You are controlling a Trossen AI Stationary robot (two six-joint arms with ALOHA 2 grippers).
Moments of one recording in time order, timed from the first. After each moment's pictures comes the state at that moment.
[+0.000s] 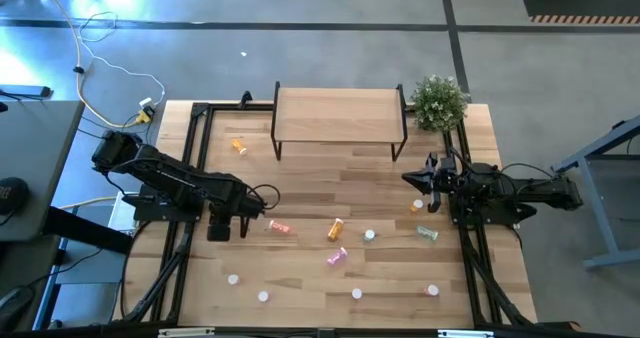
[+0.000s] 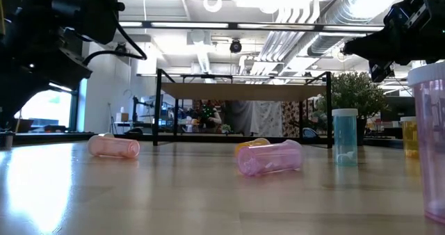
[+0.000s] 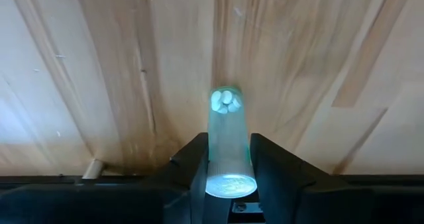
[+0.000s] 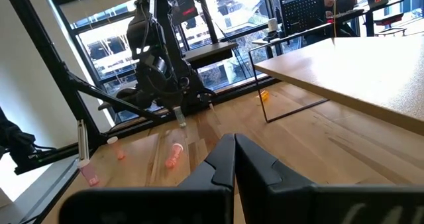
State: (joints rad) left arm -0.10 1.41 0.76 -1.20 0.11 -0.23; right arm -0.01 0.01 0.01 0.03 0.15 0.29
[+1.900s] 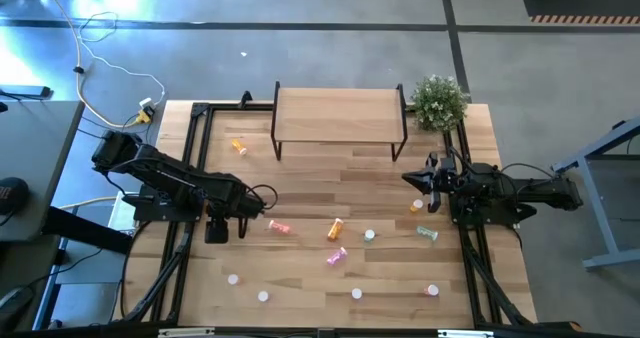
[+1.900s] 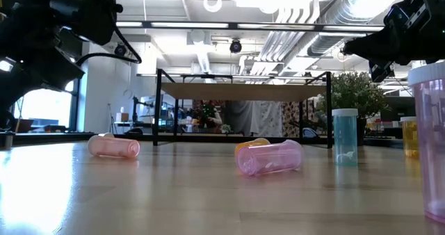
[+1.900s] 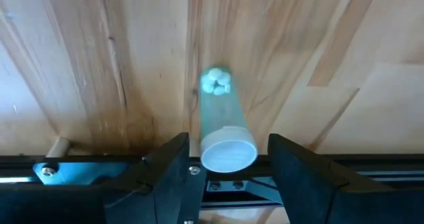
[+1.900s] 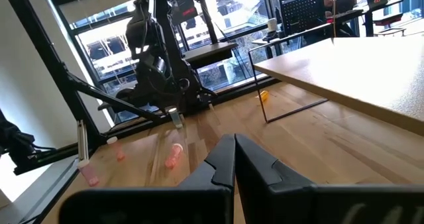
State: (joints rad) left arm -0.10 1.41 0.76 -1.24 0.20 -0.28; right arm -0.01 0.01 0.01 0.03 0.15 0.29
